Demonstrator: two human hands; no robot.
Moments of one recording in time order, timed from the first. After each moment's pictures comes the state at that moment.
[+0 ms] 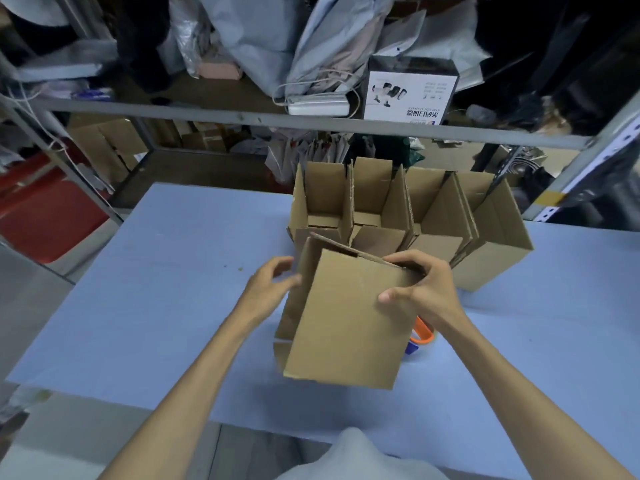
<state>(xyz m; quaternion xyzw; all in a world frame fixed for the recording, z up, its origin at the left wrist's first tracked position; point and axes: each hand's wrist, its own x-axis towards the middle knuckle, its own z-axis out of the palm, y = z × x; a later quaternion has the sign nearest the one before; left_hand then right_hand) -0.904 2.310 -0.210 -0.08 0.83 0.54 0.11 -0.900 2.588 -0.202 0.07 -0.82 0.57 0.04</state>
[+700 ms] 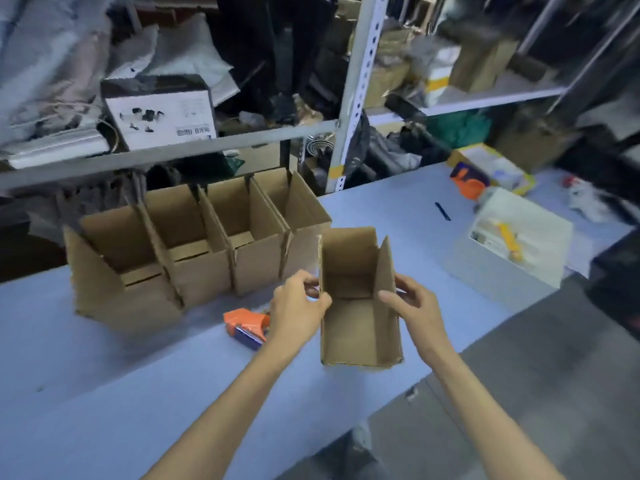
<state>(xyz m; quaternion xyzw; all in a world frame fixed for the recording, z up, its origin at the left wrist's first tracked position) -0.866 2.564 -0.172 0.16 0.84 0.49 0.18 -0.745 2.723 -0.180 -0.27 -0.71 0.62 0.18</state>
